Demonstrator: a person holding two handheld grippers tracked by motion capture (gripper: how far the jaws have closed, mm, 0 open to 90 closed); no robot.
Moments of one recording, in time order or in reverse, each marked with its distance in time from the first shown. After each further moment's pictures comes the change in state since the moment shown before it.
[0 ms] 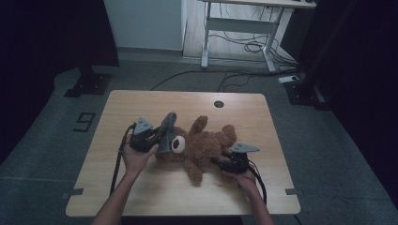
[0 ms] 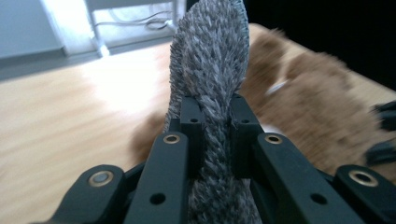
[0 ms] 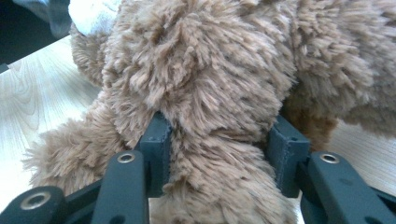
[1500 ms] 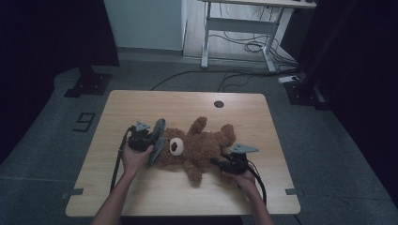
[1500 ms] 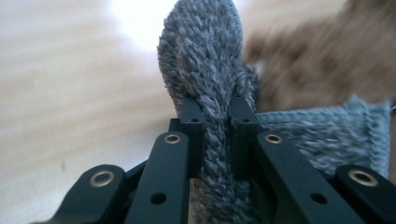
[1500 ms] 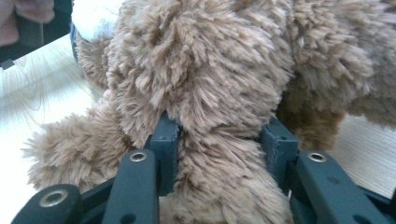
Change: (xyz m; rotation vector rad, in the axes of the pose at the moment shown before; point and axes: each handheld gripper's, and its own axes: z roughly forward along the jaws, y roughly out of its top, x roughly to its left) left arm 0.053 -0.058 0.035 0.244 0.122 -0.137; right arm 0.002 0.000 0.001 0.014 0.016 -0.006
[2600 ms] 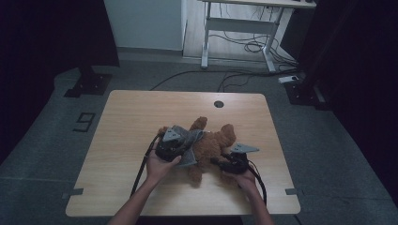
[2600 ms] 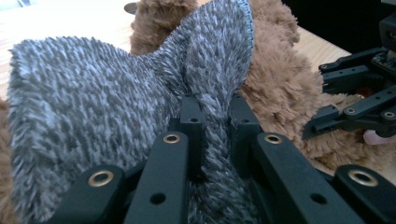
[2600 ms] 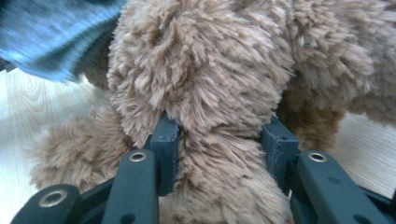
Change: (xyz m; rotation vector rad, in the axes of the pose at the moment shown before) left arm -0.103 0.020 -0.006 -0.096 -0.269 0.163; right arm -0.001 0.000 -0.001 0.001 0.007 0.011
